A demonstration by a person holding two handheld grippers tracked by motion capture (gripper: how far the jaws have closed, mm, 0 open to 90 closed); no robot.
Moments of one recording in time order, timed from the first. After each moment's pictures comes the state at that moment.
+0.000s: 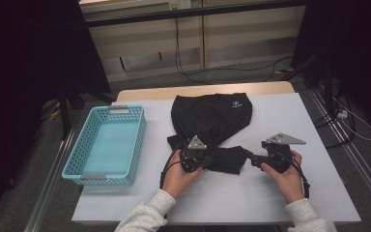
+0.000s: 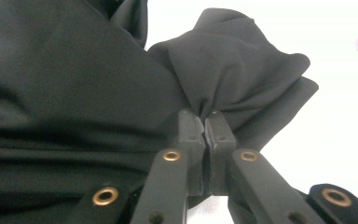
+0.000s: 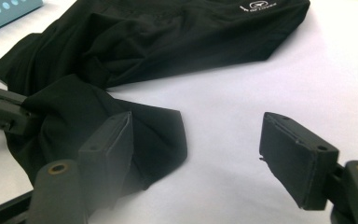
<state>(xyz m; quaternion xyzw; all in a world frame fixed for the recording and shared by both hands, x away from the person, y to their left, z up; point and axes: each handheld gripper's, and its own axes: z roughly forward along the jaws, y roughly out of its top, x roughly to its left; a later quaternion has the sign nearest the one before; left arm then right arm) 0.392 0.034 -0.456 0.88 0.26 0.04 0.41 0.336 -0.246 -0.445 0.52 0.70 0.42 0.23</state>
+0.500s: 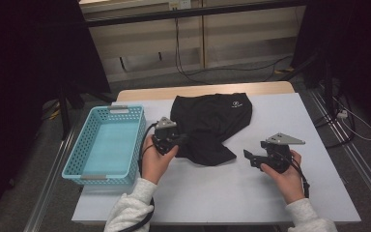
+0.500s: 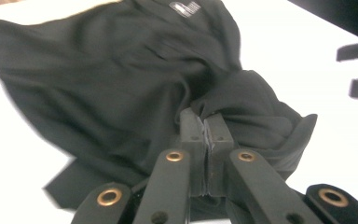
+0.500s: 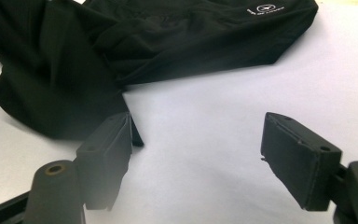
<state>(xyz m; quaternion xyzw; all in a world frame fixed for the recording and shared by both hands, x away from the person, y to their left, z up) 0.428 0.106 -0.402 0.81 0.35 0.10 0.46 0.335 -0.244 -0.443 0.51 0.71 0.43 0.23</state>
